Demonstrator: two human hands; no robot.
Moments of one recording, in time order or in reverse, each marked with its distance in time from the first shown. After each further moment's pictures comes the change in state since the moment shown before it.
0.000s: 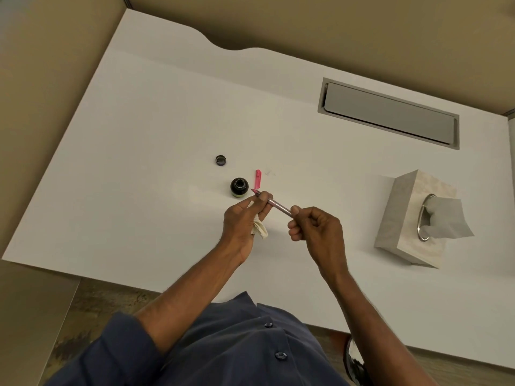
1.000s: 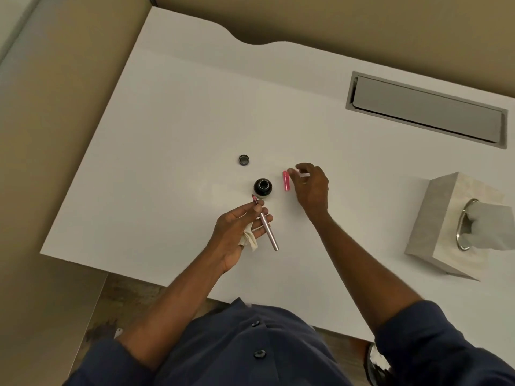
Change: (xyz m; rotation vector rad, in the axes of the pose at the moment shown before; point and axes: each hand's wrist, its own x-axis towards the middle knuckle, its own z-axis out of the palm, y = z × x) left_hand 0.005 0.036 -0.071 0.175 -0.048 -0.103; right_hand 0.143 0.031 0.079 -0.440 0.129 -0.157
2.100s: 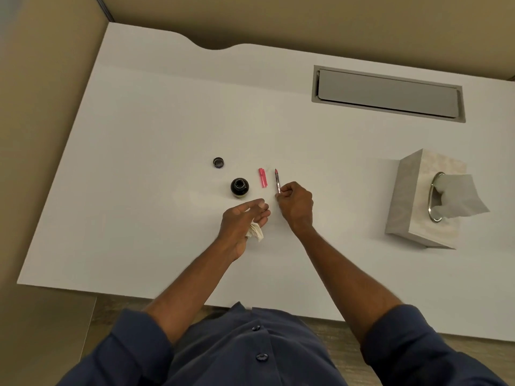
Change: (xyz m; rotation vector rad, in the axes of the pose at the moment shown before) left_hand 0.031 -0.029 0.044 0.095 0.085 -0.059; right_hand -0.039 0.031 -0.010 -0.052 0.016 0.234
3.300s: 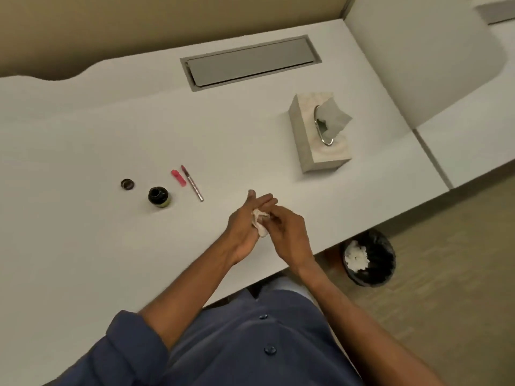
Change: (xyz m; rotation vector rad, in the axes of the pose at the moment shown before) left_hand -0.059 -0.081 0.085 0.284 -0.537 -0.325; right_hand -0.185 0.069 -0.106 0.278 0.220 -0.093
